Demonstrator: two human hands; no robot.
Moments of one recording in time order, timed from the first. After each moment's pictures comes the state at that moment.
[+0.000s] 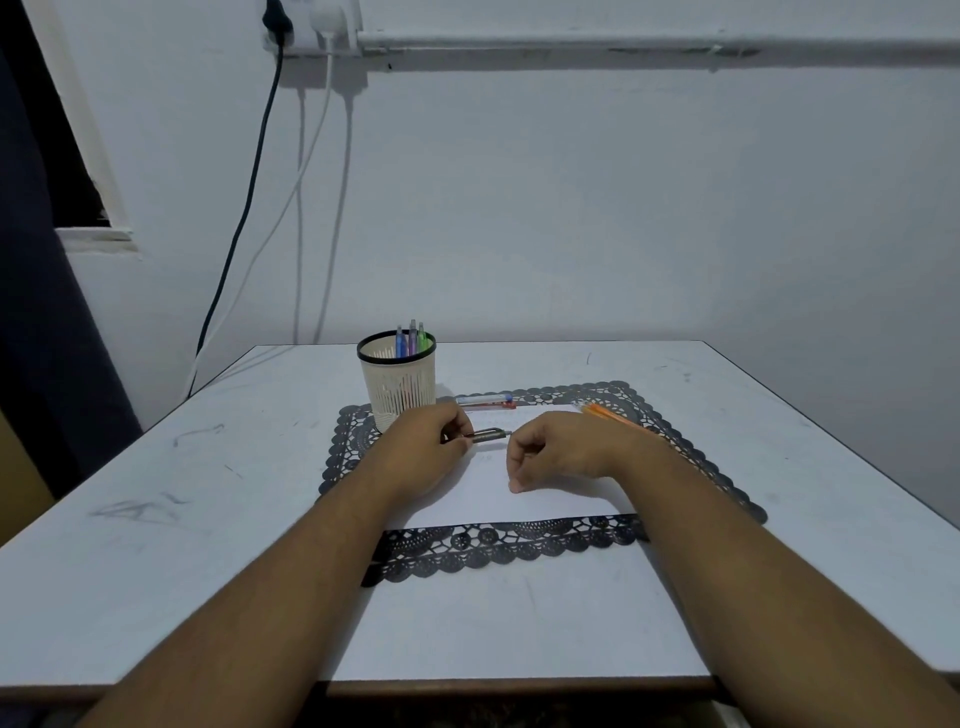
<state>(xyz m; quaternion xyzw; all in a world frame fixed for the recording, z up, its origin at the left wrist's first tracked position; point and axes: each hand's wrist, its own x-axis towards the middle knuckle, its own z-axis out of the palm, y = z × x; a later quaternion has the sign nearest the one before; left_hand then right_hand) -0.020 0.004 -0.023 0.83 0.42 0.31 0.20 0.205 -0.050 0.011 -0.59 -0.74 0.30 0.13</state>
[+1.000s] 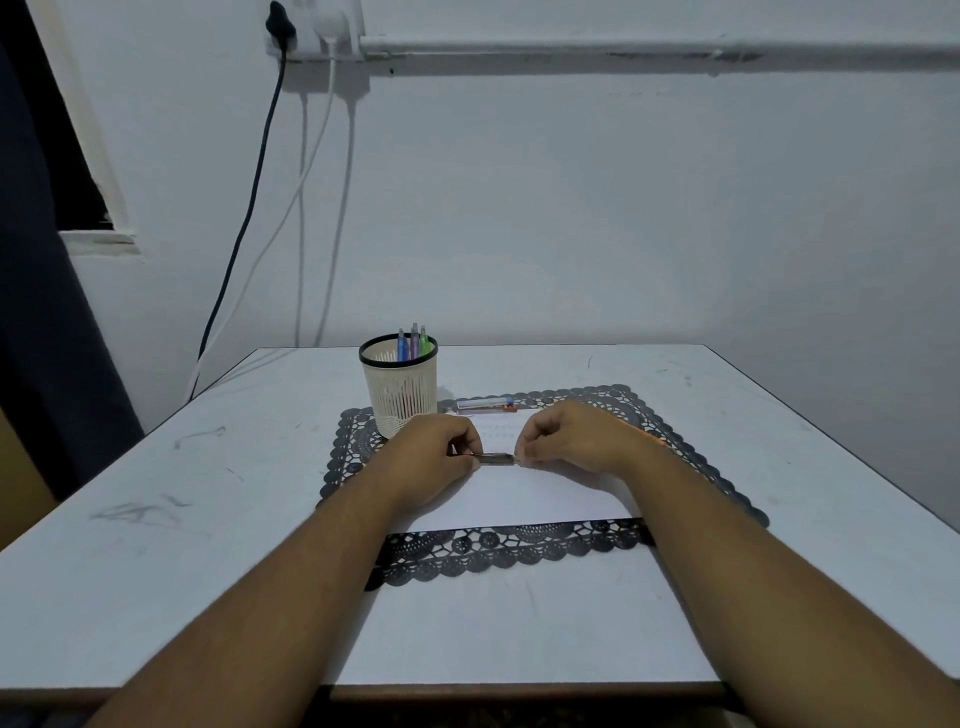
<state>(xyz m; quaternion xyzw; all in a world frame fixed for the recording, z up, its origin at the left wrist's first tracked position) -0.018 0.003 -0.023 0.85 0.40 0.26 0.20 0.212 -0.051 0.001 -0.59 -0.64 0.38 0.33</state>
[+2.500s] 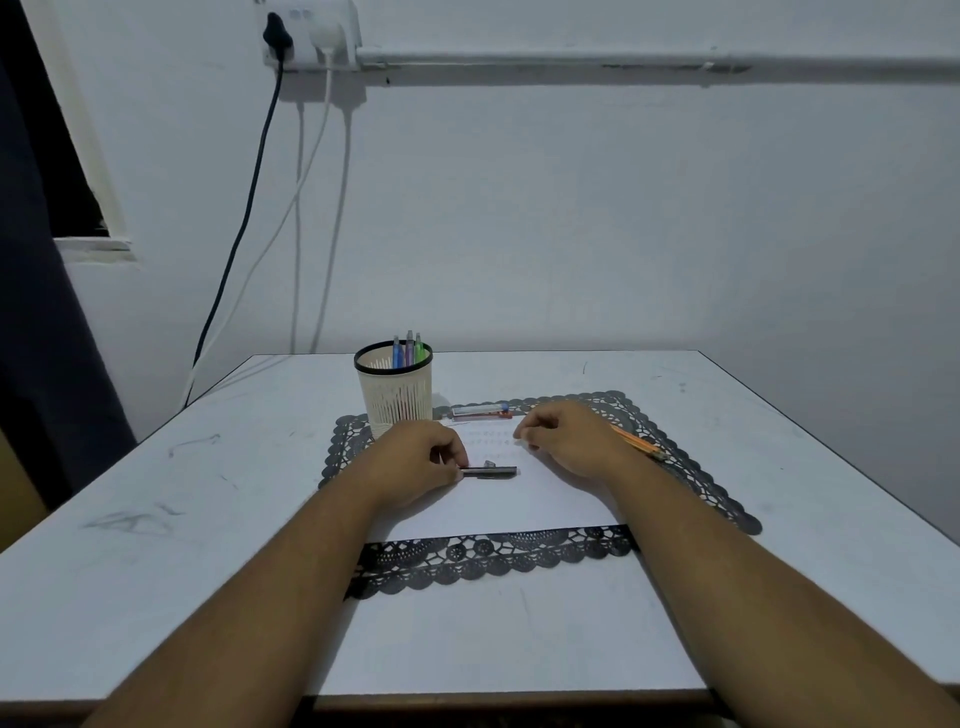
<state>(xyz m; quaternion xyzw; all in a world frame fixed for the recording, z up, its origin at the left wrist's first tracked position) -0.031 0.006 -0.016 0.86 0.41 0.23 0.19 0.216 -0.027 -0.018 -0.63 -0.63 0.25 0.39</state>
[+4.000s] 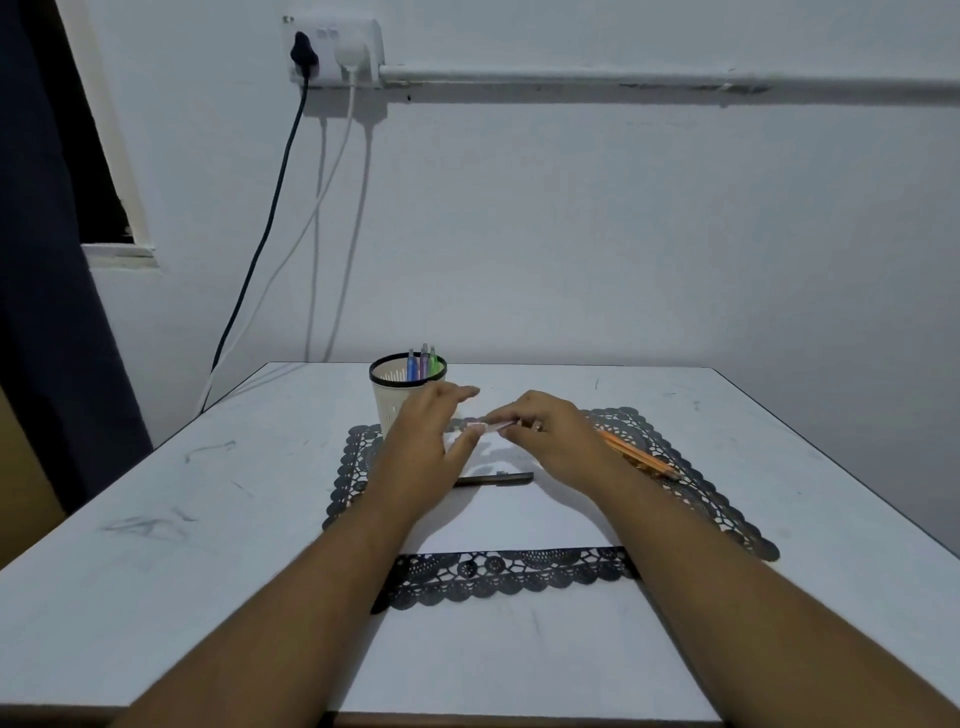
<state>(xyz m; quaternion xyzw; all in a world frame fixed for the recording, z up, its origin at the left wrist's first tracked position) -0.019 0.003 -0.016 0.81 0.37 0.46 0.07 0.190 -0.015 -0.002 -0.52 -0.73 0.17 0.42</state>
